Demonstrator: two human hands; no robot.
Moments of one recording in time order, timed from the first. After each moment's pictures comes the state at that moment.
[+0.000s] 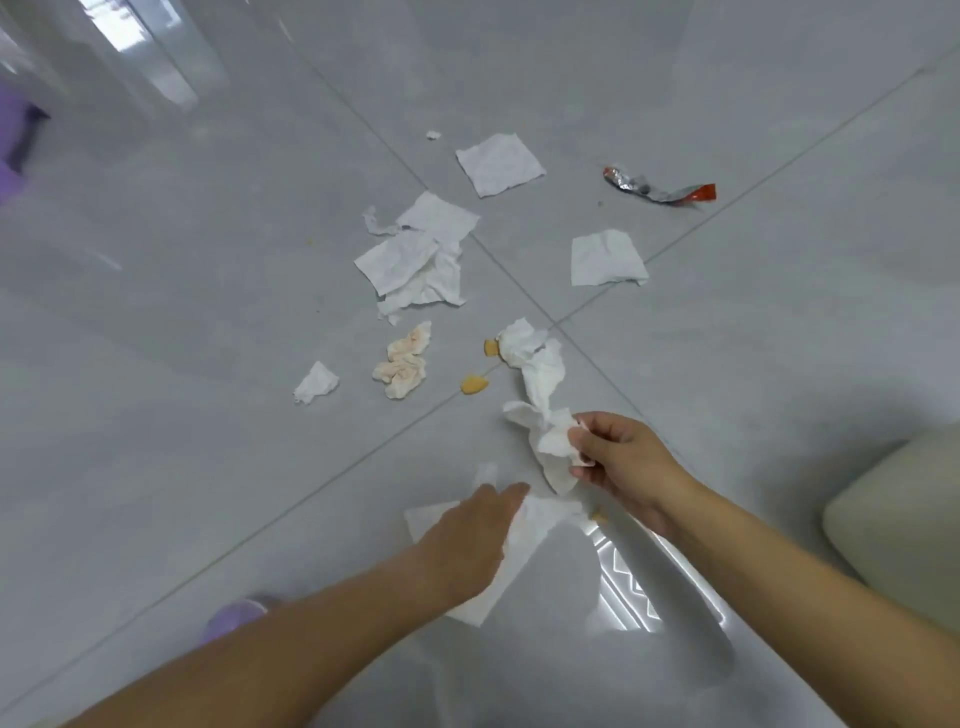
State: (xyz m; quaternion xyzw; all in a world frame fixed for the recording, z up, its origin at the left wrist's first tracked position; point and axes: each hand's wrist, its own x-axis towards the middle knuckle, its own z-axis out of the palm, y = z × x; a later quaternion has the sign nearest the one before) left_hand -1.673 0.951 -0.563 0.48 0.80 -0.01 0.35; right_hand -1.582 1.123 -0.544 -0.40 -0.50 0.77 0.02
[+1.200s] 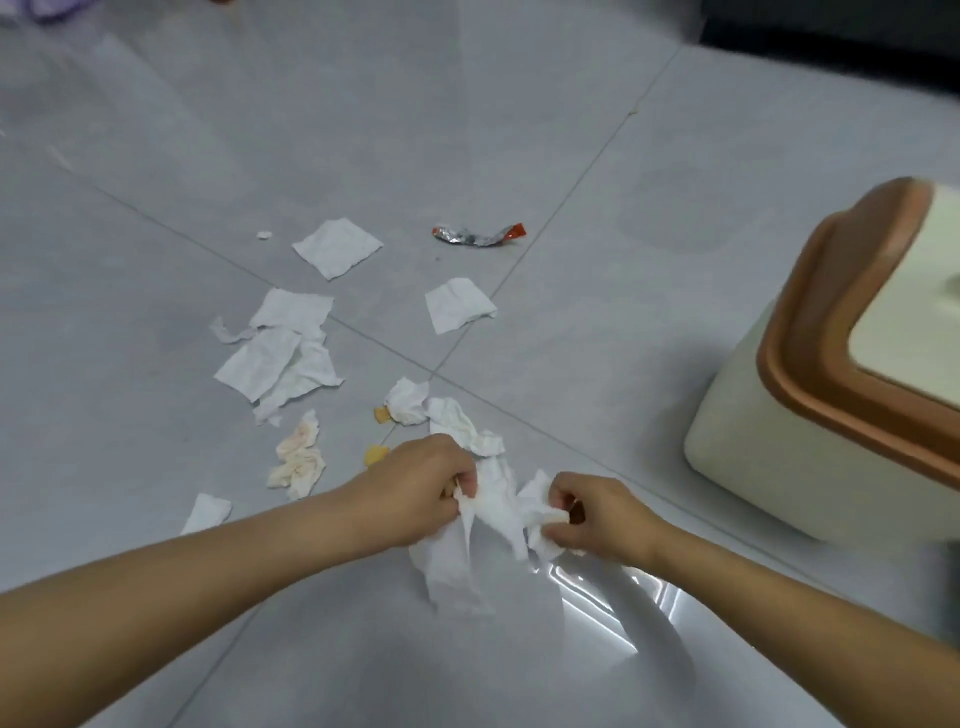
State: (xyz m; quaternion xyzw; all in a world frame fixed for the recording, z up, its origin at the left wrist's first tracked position) left_hand -1.715 1.032 -0.454 0.69 0.66 0.03 0.29; right_hand -1.497 1.110 -0.539 -0.41 -0.80 0.45 -0.03
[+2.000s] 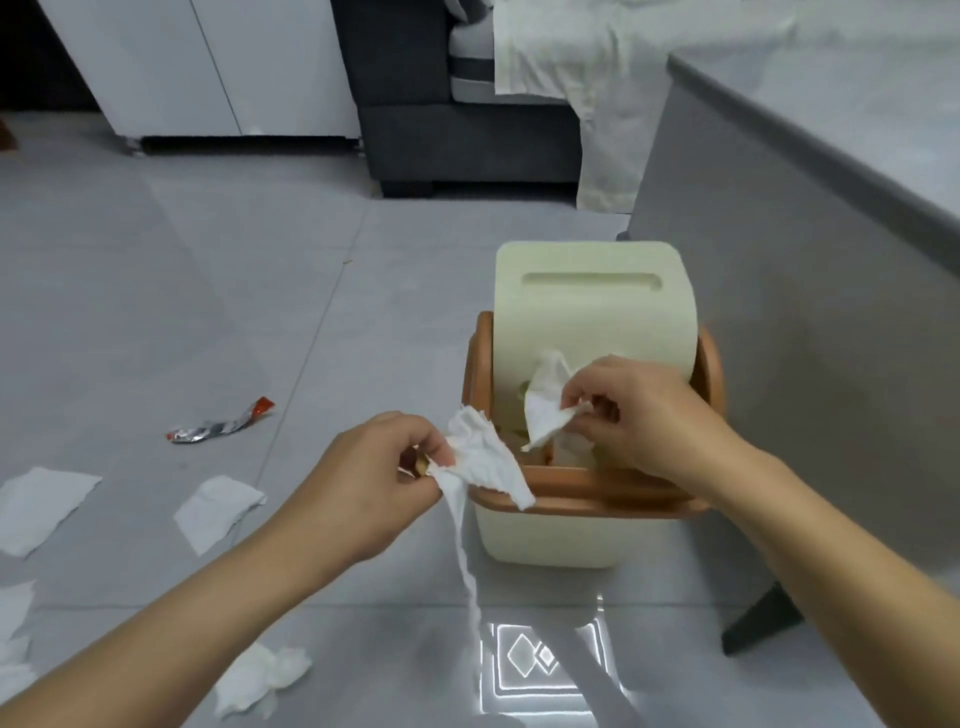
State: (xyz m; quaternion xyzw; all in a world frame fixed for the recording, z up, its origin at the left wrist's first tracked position) left_hand -1.574 1.172 -0.345 0.75 0.56 0.22 0.28; right_hand -1.326 1.190 -0.344 -0.57 -0.79 0.13 0.20
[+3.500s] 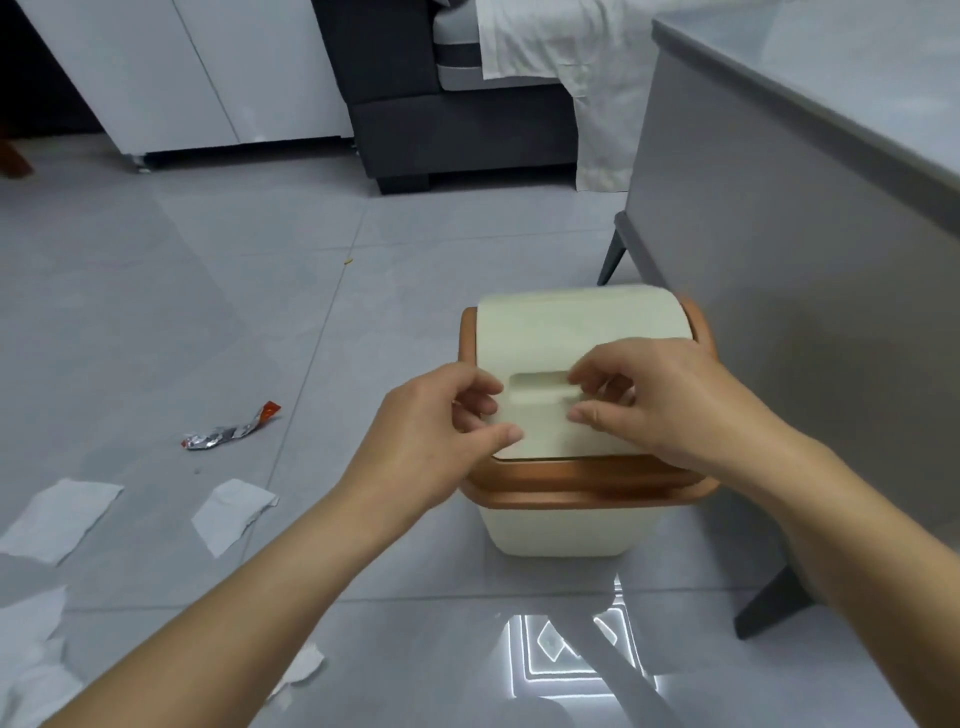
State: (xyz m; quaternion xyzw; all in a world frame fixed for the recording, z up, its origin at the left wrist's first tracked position) left_hand -1.524 1.188 -0.340 0.71 0.55 0.29 0.34; right_hand -1.317 1.174 -0.321 -0.61 -0.75 0.16 0.20
